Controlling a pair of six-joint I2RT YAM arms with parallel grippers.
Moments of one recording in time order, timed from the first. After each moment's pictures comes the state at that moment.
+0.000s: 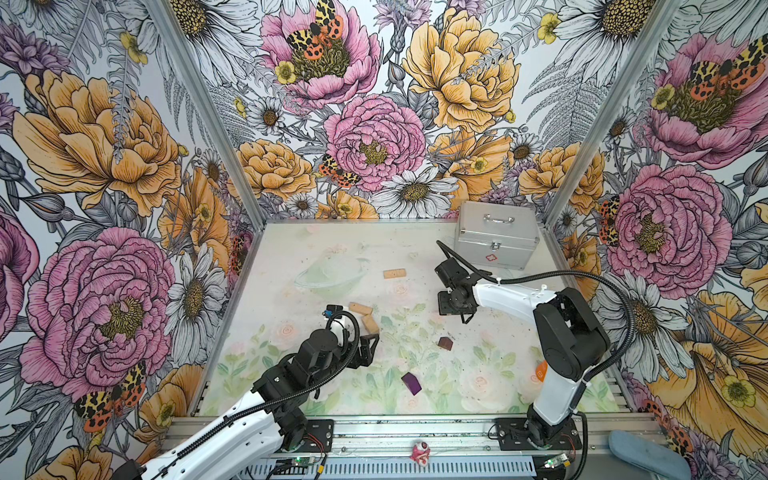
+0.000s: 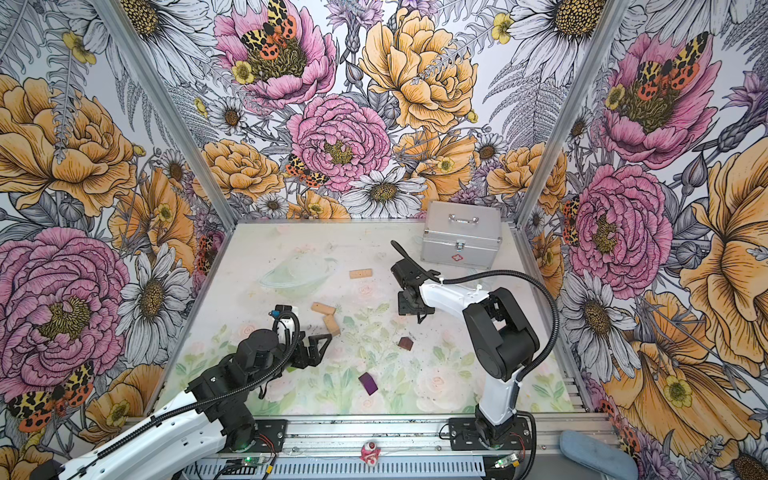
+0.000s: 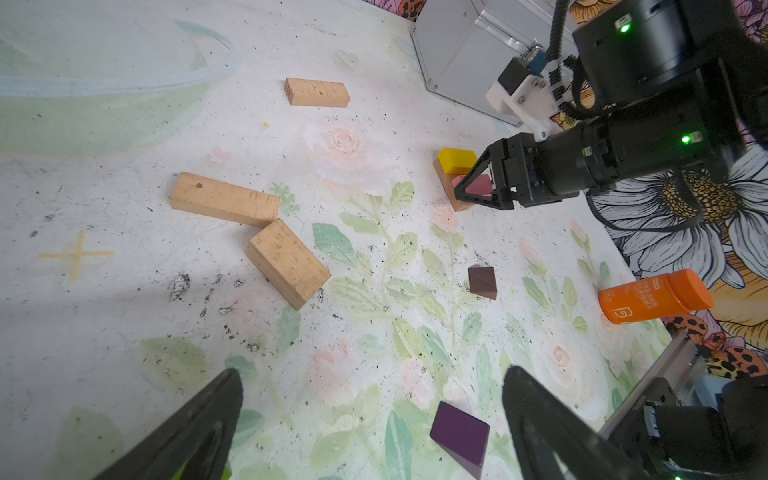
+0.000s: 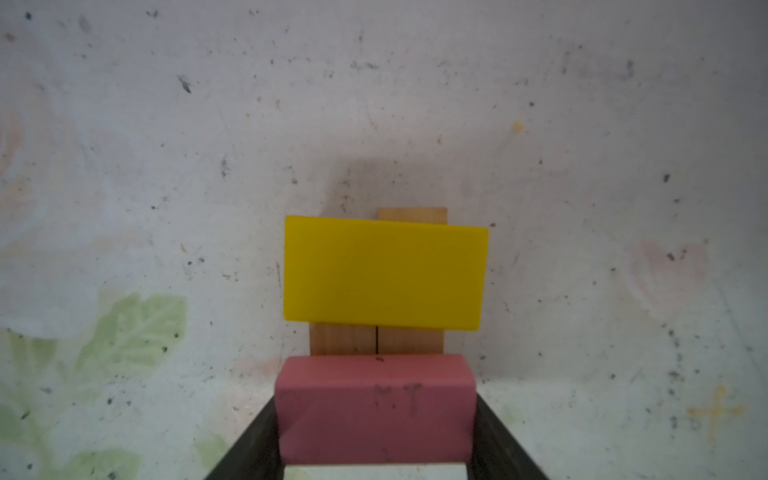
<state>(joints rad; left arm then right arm) -0.78 0.57 0.36 -0.30 -0.12 -0.61 0.52 1.80 1.16 -0.64 0.15 0.47</state>
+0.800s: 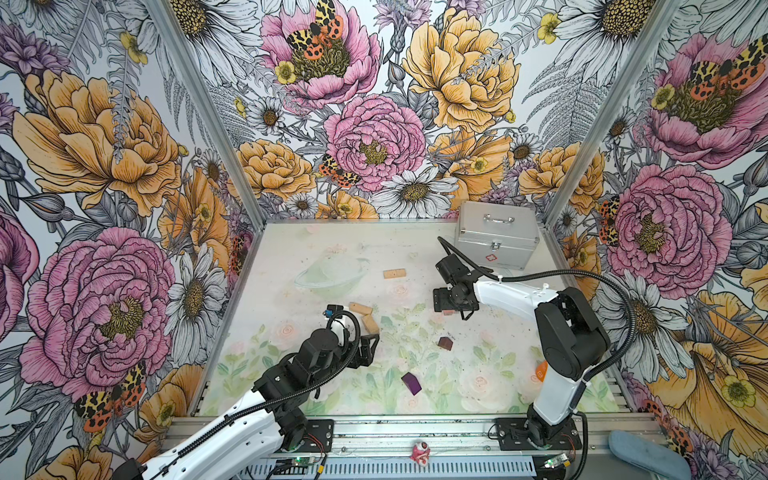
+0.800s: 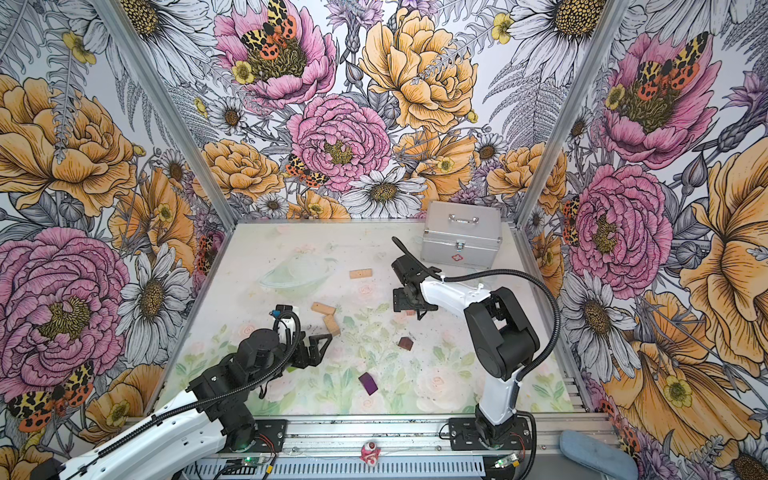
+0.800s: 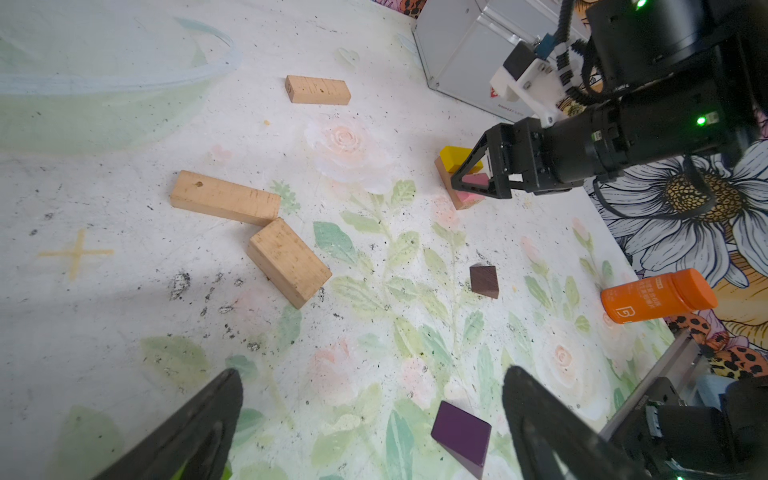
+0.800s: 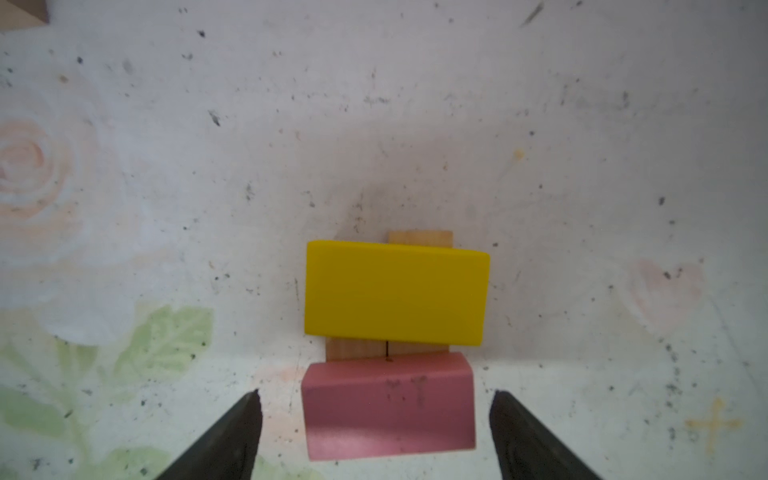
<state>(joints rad) -0.78 0.58 0.37 -0.30 -0.12 -0.61 0.51 1.81 1.21 -0.65 0.13 0.46</state>
